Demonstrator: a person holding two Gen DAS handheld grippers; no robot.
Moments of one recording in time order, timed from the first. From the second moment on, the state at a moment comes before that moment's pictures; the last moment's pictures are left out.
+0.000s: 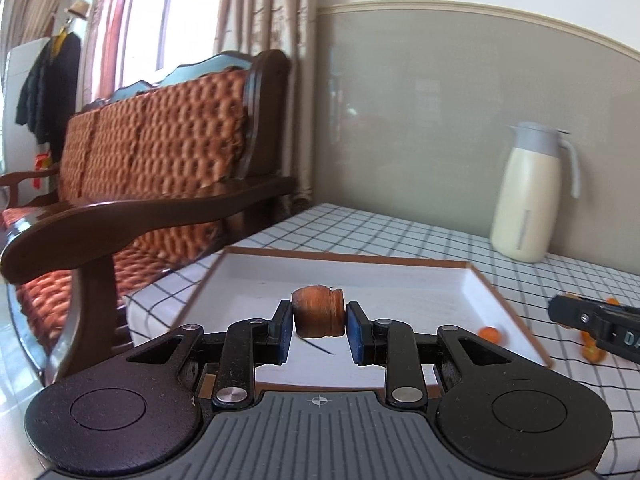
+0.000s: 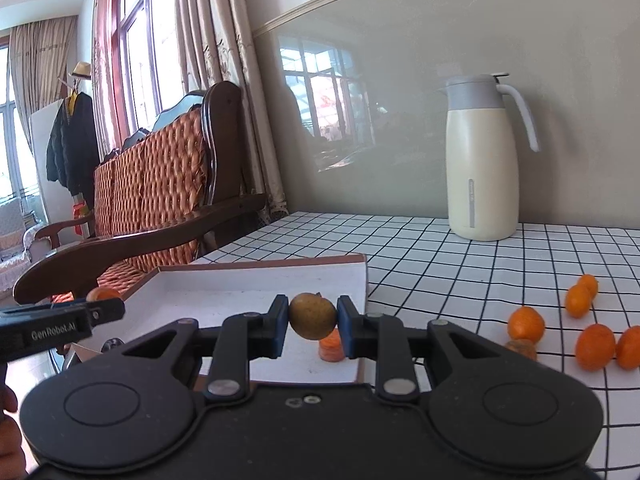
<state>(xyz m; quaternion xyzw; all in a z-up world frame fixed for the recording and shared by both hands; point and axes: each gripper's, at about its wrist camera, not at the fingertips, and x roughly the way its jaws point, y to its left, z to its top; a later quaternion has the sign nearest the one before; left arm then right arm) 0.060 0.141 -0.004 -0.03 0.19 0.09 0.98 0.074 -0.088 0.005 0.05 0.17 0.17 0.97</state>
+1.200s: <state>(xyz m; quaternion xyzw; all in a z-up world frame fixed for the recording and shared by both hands) 0.147 0.184 -0.027 -0.02 0.23 0.16 0.96 0.167 -0.049 -0.014 0.03 0.21 0.14 0.97</state>
